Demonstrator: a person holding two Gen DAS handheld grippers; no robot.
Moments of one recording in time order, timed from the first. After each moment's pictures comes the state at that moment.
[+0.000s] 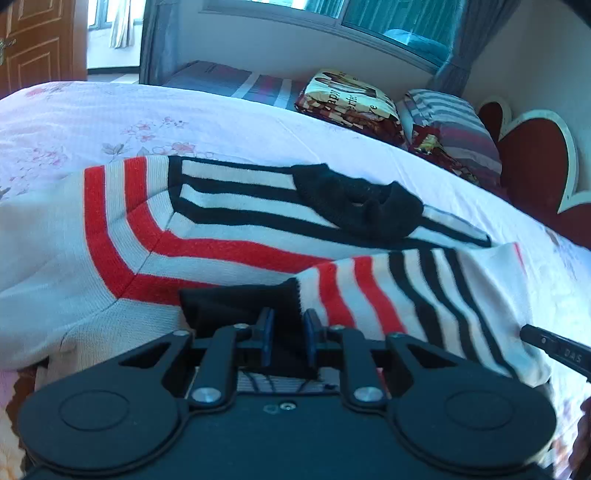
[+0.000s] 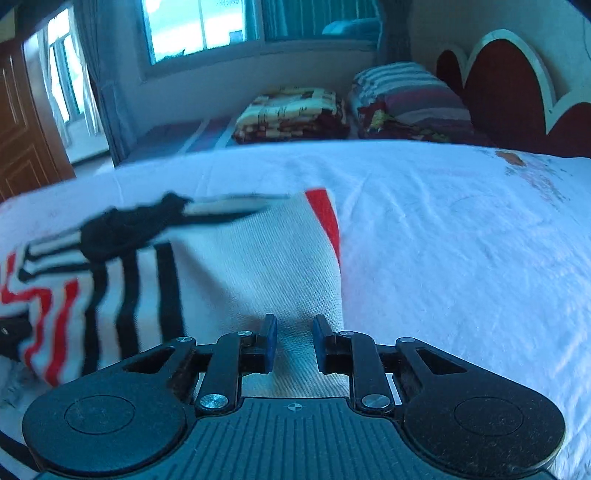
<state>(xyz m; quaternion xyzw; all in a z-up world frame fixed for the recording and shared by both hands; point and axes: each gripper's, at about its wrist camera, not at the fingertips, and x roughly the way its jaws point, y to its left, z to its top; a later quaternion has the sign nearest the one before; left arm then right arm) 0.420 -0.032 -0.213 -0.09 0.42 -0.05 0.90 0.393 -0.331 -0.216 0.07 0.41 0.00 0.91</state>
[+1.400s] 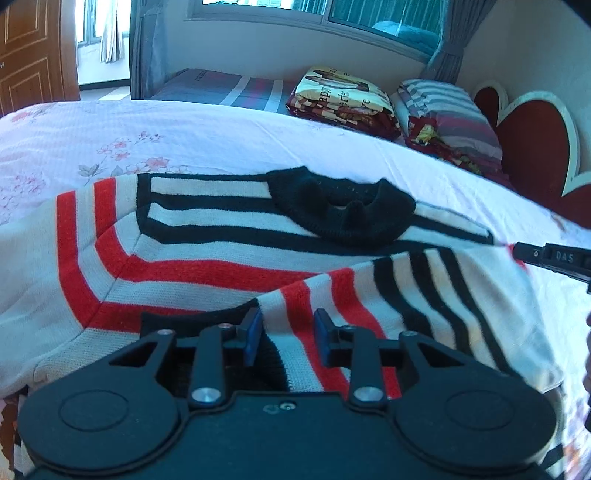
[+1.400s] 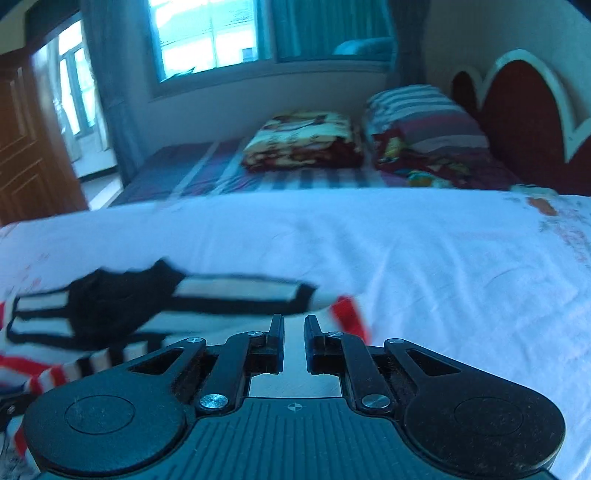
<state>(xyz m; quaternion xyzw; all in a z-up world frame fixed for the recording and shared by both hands) 0.438 -0.059 -0.215 -0.06 0.42 -0.05 0.90 0.467 -0.329 -0.204 0.07 0.37 0.03 0.92</state>
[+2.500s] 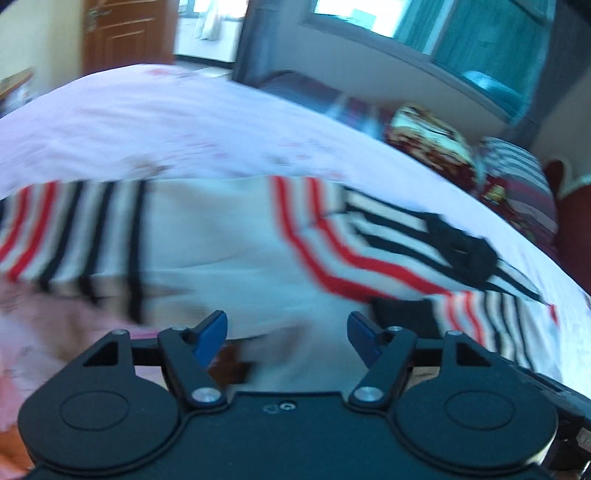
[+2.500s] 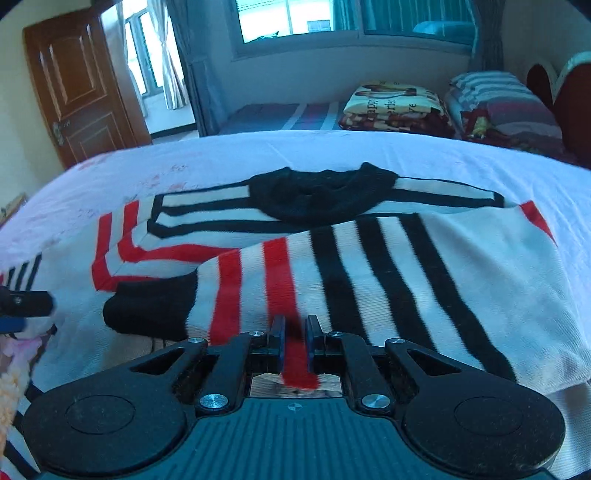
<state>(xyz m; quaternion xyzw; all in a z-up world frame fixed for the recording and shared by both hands) 0.363 0.092 -0.180 -0.16 0.42 0.08 0.89 0.389 -0.164 -0.219 0.05 0.40 0.13 0.90</state>
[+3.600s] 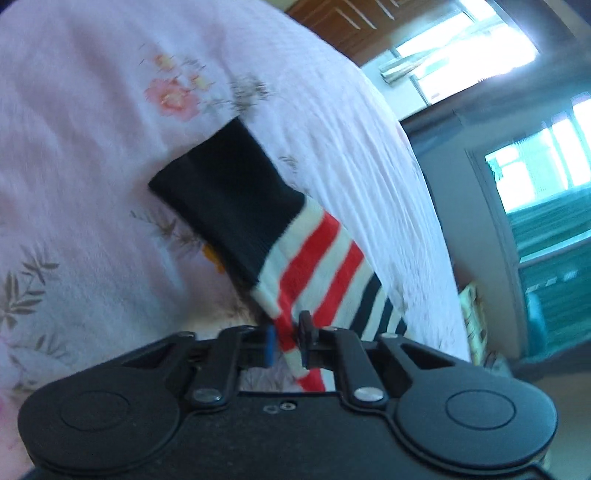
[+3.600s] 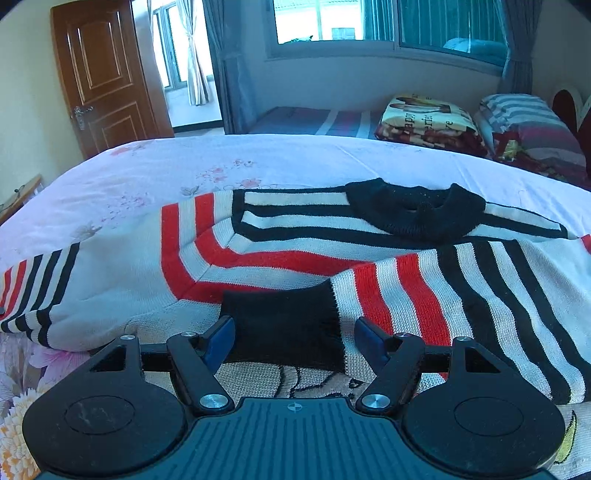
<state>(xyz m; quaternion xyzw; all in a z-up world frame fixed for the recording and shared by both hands) 0.299 0.349 -0.238 -0.52 0.31 0.20 0.77 0.387 -0.074 -0.211 0.04 0.39 0.15 0.91</state>
